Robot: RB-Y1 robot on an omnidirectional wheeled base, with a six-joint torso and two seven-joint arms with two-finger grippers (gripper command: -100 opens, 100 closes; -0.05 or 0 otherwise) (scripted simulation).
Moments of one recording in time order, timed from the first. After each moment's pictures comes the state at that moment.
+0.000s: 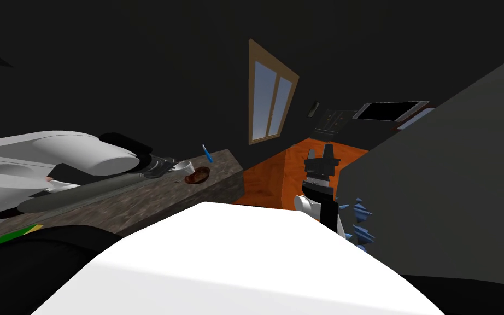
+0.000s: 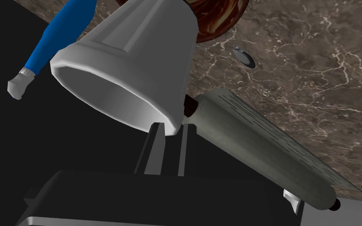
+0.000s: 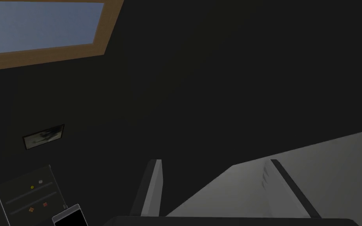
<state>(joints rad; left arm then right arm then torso) 0.68 1.34 0.77 -2.25 1.03 1.44 0.09 0.45 -0.01 -0.07 -2.39 -0.05 -0.36 -0.03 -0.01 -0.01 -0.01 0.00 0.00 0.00</state>
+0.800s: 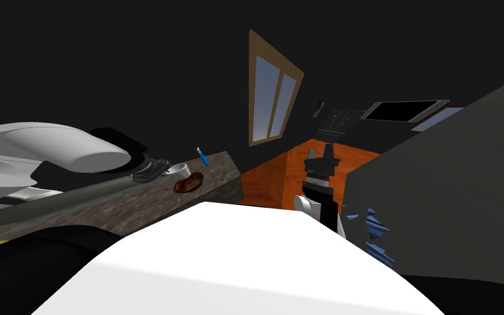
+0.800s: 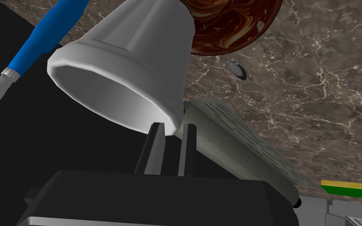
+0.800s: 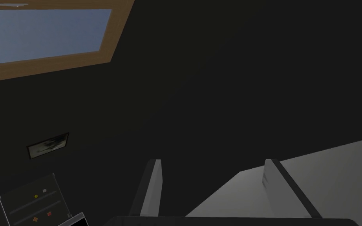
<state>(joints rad) 0.69 1.36 0.85 -2.27 1.12 1.61 0.19 0.45 -0.01 -0.07 -2.39 -0.05 -0.36 -0.03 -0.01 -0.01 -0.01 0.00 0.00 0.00</state>
